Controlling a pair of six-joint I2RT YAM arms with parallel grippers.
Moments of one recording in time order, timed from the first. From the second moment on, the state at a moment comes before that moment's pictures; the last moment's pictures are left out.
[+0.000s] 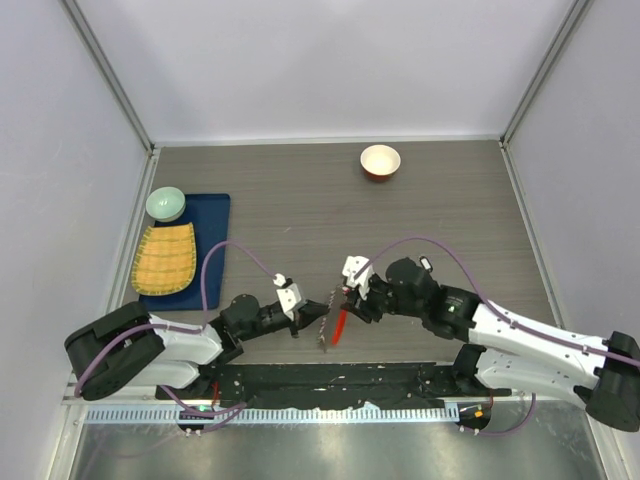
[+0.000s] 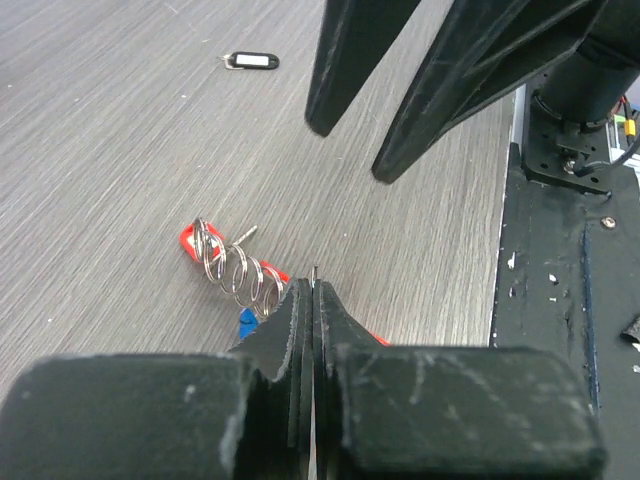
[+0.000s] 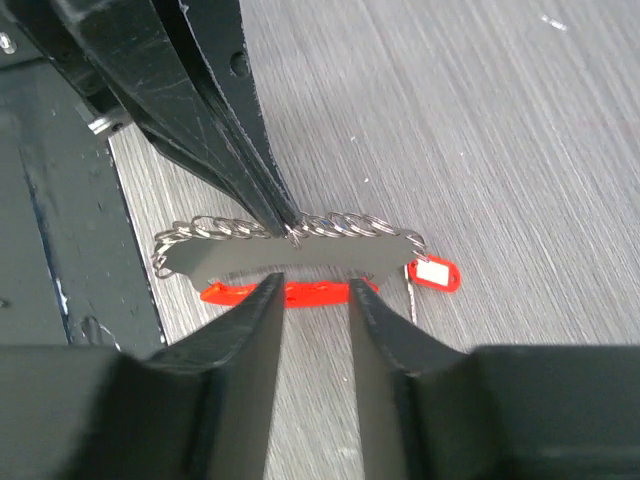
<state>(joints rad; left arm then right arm) -0.97 1.26 0.11 1.08 0.27 -0.03 1.00 0.97 0.64 -0.21 -0.17 -0.18</state>
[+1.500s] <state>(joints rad) -0.97 1.14 0.05 1.25 0.21 -0.14 0.75 1.08 0.30 0.65 -0.65 0.16</state>
